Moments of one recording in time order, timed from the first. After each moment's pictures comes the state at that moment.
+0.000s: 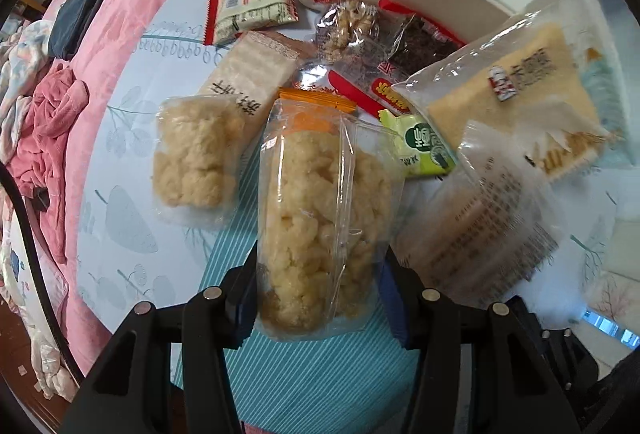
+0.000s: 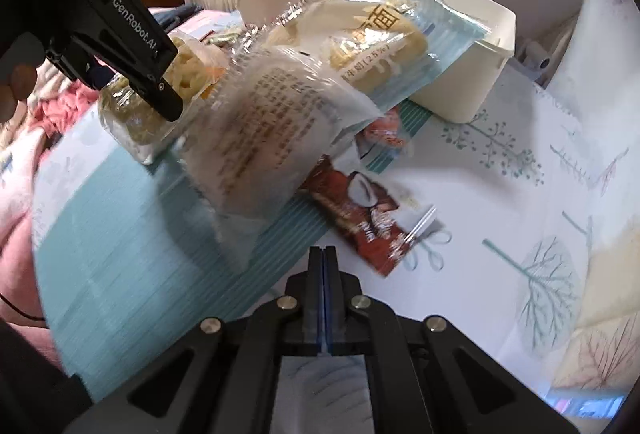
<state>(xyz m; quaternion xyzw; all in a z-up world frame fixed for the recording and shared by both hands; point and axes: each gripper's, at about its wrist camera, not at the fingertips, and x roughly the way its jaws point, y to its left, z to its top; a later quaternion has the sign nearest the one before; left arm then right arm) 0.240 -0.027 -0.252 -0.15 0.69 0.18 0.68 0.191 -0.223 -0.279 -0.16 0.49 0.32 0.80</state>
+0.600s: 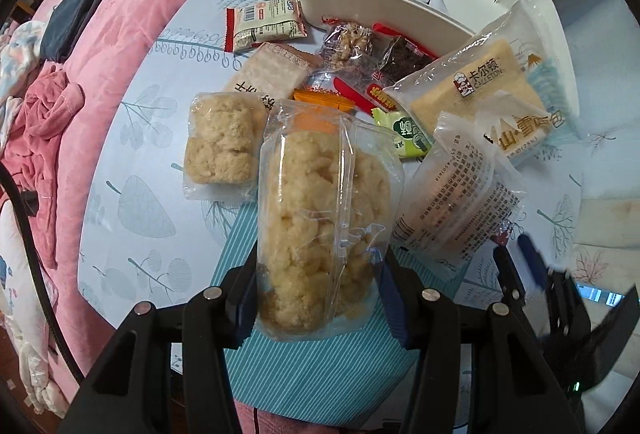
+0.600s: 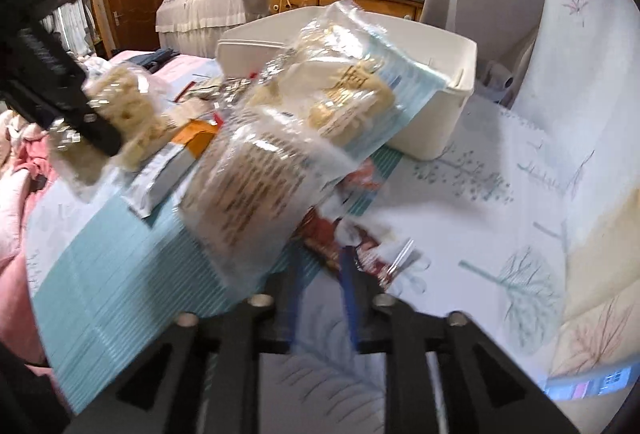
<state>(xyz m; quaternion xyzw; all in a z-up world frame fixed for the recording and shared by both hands) 0.198 -0.009 -0.215 -0.17 0.66 0.15 0.71 0.197 -0.222 -0.257 -0.14 0.42 0.27 0.85</state>
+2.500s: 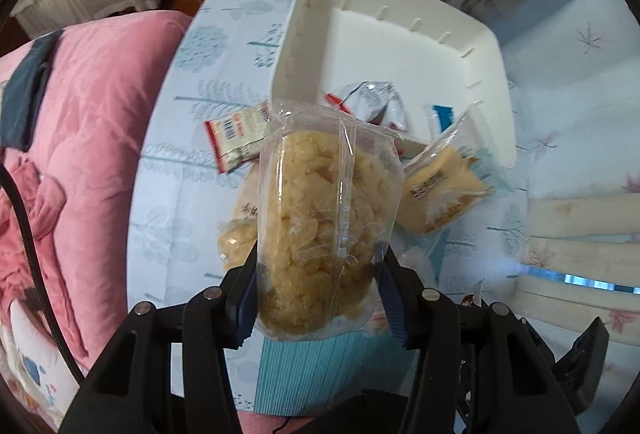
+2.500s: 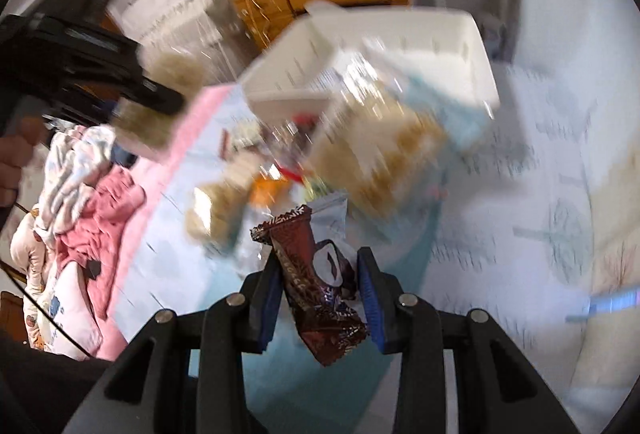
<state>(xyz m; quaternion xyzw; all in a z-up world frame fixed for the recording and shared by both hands) 0.281 0.060 -0.134 -0.14 0.66 0.01 0.74 0.195 -0.163 -0.176 0.01 0.51 0.24 0.82</state>
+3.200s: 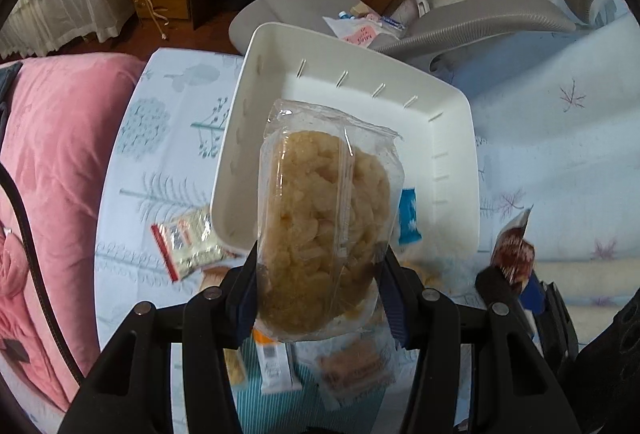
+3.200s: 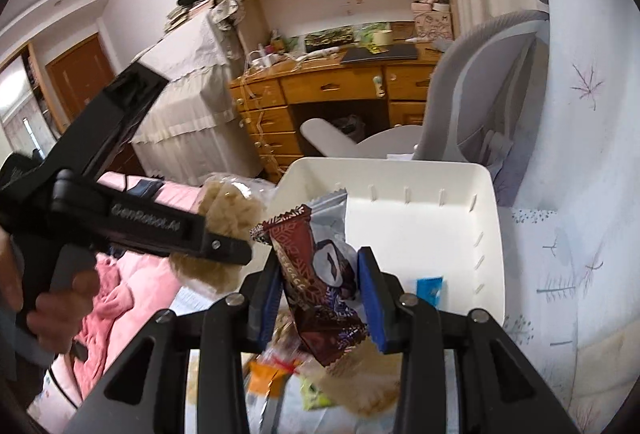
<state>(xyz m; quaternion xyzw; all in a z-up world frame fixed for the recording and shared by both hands) 0.380 0.065 -0.138 -0.18 0.62 -0.04 0.77 0.324 -0.131 -0.115 0.03 0.39 0.21 0.90</state>
